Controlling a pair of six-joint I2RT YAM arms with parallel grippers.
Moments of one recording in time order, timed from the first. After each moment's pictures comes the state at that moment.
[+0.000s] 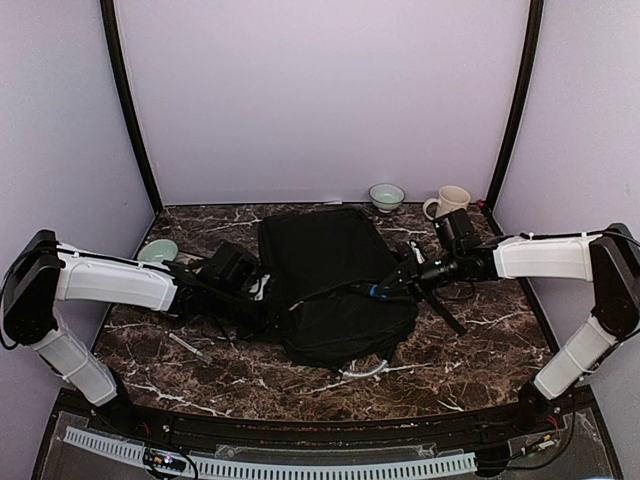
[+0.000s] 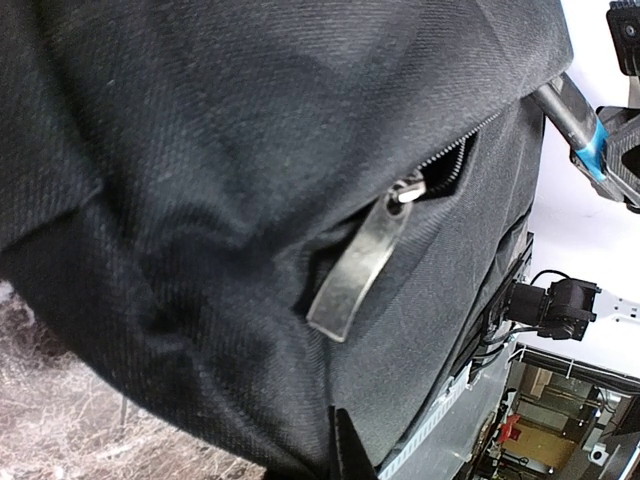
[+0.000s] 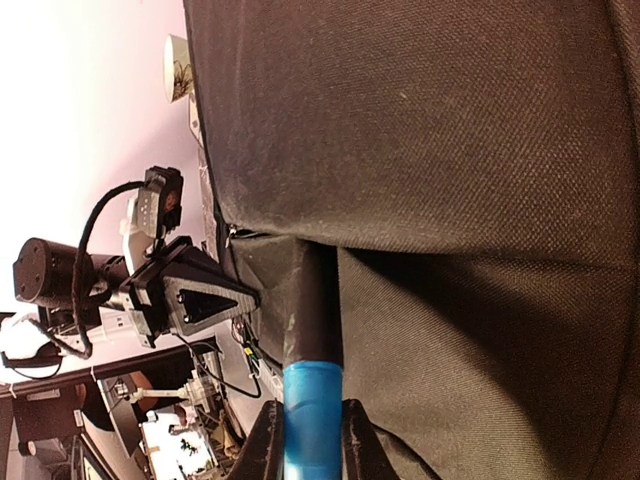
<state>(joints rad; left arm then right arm) -0.82 1.54 0.82 -0.17 0.43 -0.92 0.51 1.54 0.87 -0.17 -0.83 0.83</state>
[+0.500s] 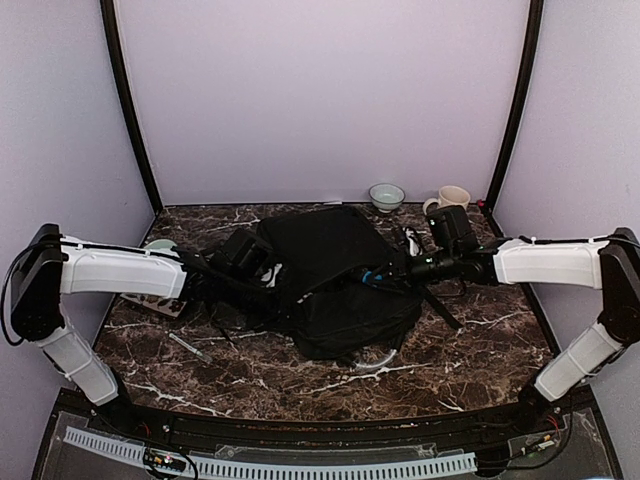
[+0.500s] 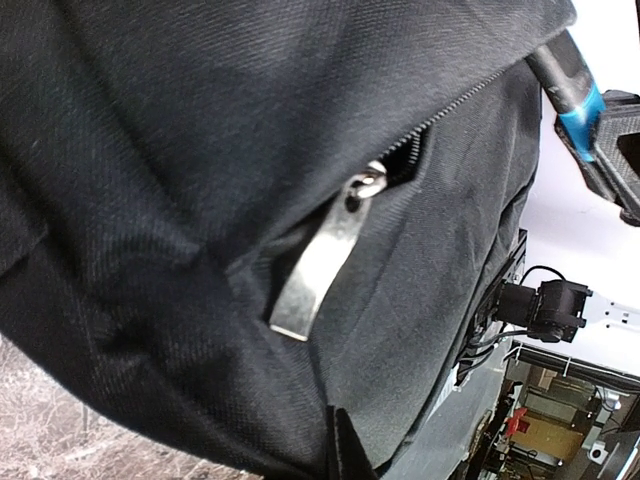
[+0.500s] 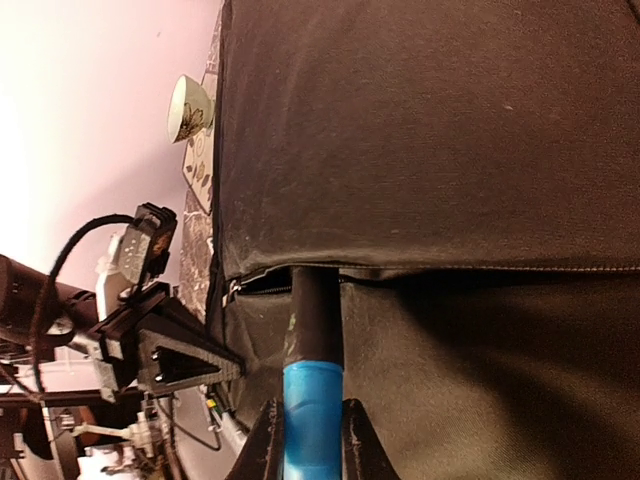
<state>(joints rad) -0.85 1.59 0.96 -0.26 0.42 -0.92 0.59 1.49 0.87 -0.05 -0.61 0.82</state>
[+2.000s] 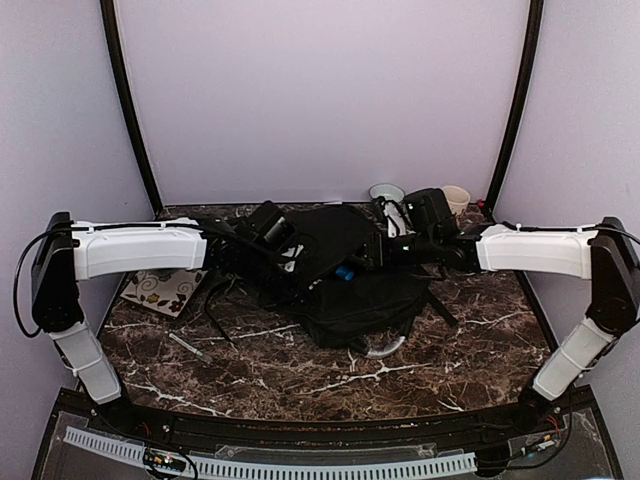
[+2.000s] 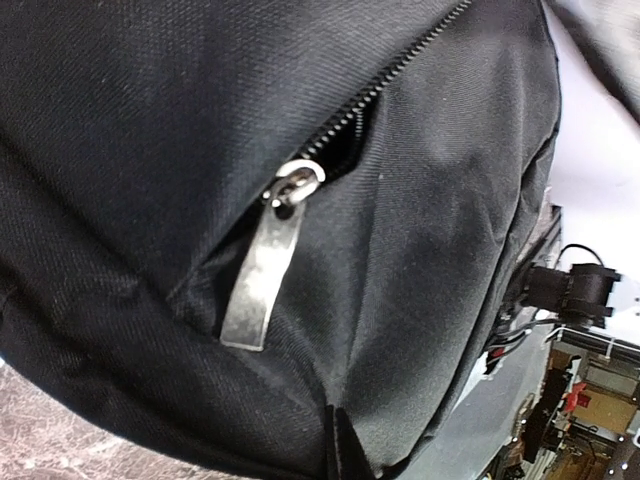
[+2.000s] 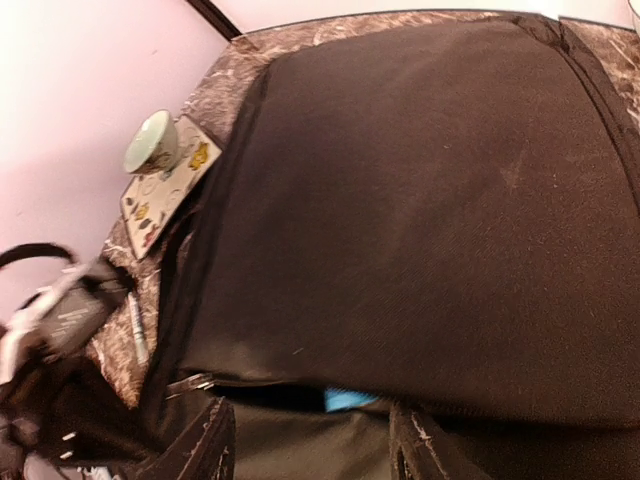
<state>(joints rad) -0.88 1.72 1.32 -0.60 0.36 -0.76 0.70 1.59 1.06 -0.05 -0.26 0.49</state>
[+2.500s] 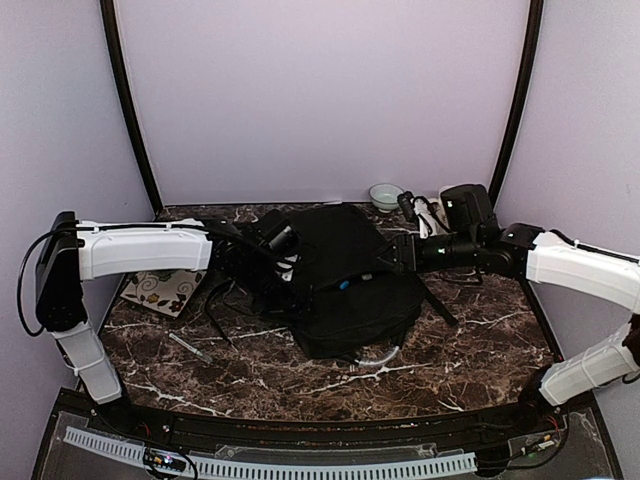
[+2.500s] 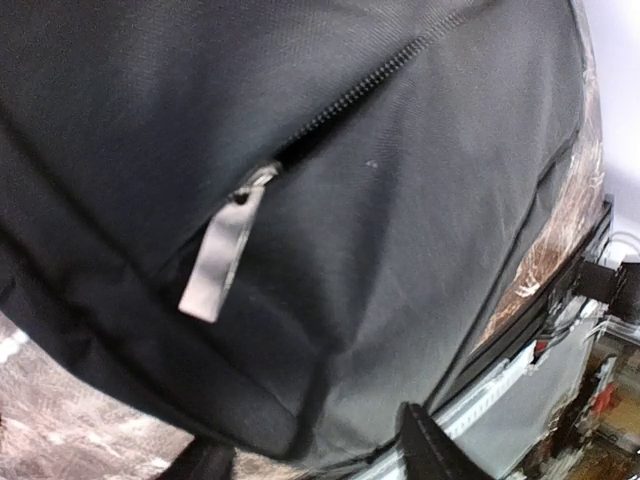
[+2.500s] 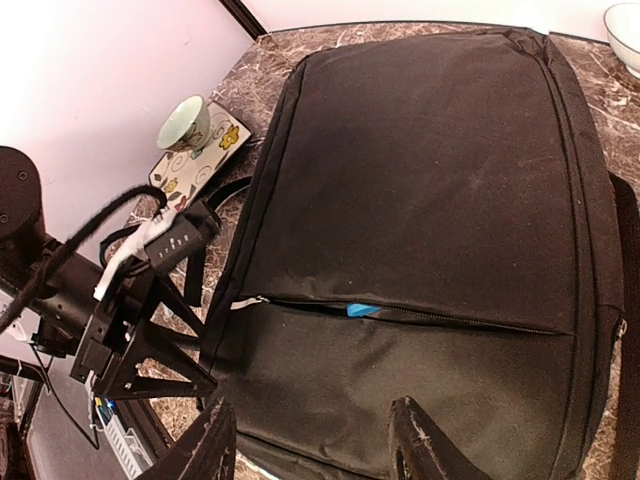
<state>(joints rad) -0.89 1.75 1.34 -0.72 0.29 -0.73 0.70 1.28 0.96 -0.24 -0.29 0.44</state>
